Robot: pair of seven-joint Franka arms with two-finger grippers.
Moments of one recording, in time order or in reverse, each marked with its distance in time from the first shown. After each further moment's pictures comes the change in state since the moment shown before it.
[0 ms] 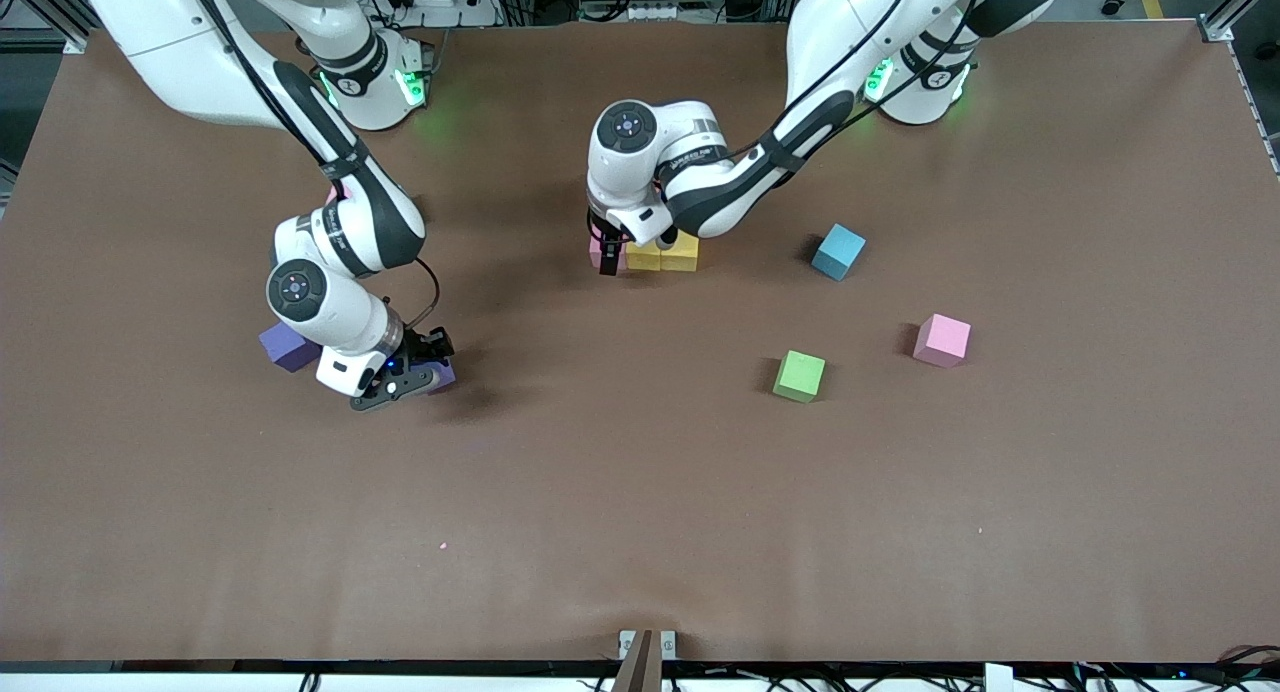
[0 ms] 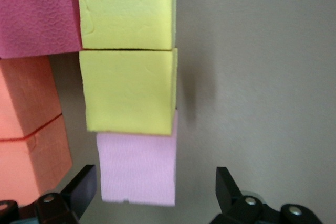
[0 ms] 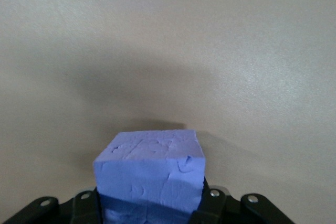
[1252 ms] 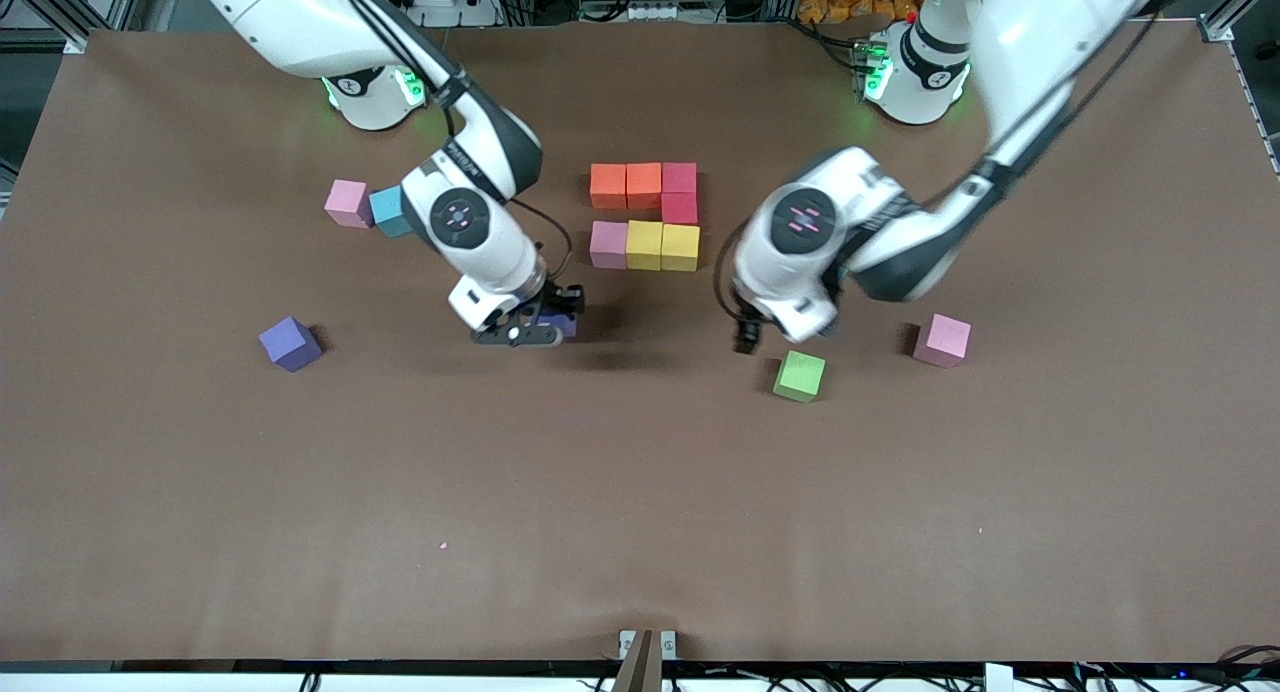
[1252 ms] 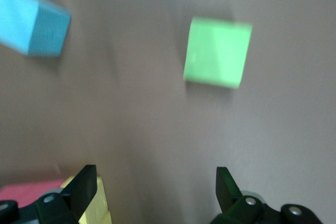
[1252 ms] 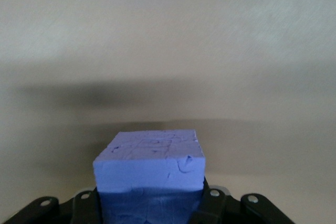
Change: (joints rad) left arm 0.673 -0.083 -0.273 0.000 0.000 -0.384 0.575; right arm 0.246 -0.002 0.149 0.080 0.000 -0.064 0.795
